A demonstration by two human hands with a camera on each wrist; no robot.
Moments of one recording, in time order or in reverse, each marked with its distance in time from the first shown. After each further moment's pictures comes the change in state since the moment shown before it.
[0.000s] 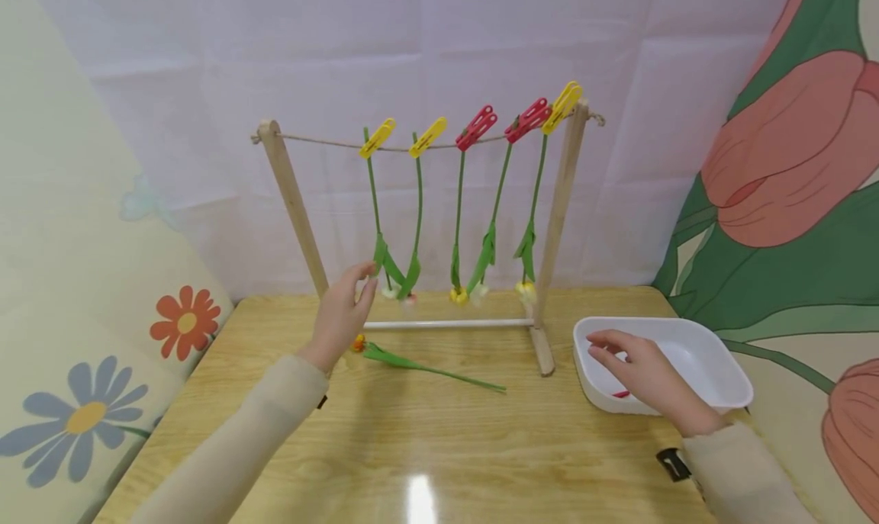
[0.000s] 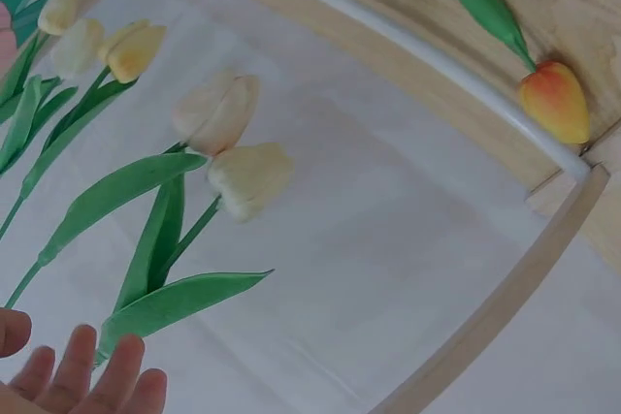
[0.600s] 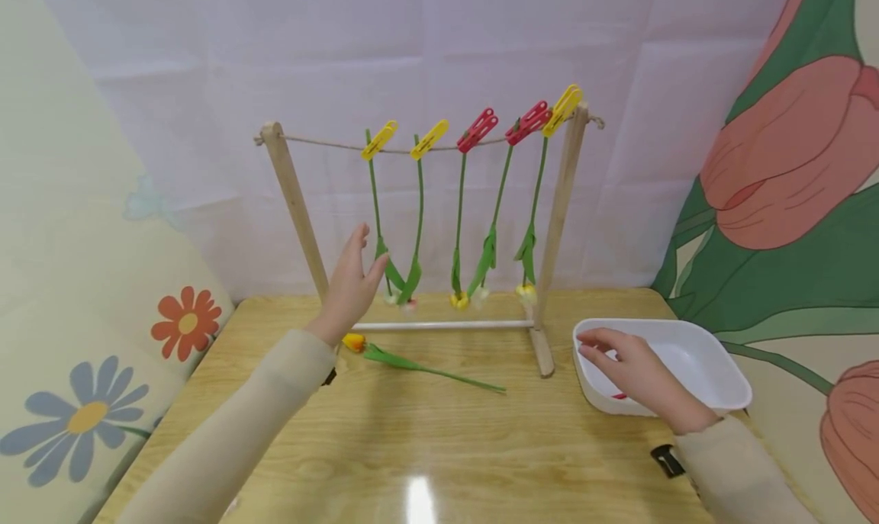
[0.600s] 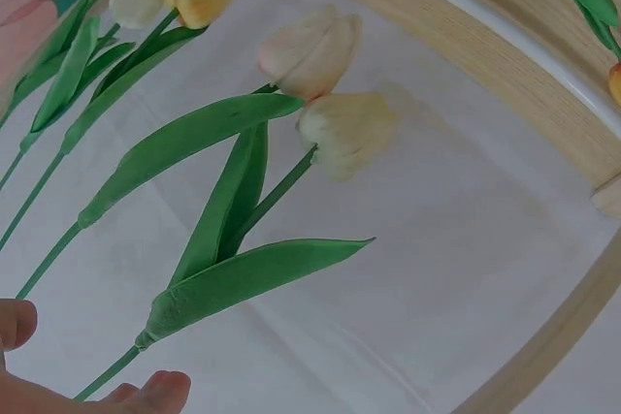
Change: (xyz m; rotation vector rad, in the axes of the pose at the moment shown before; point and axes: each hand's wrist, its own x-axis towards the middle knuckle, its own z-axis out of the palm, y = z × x) left_hand 0.035 0.022 -0.009 -0.198 -0.104 -0.179; right_hand 0.006 -0.016 -0.001 0.000 -0.021 -0.052
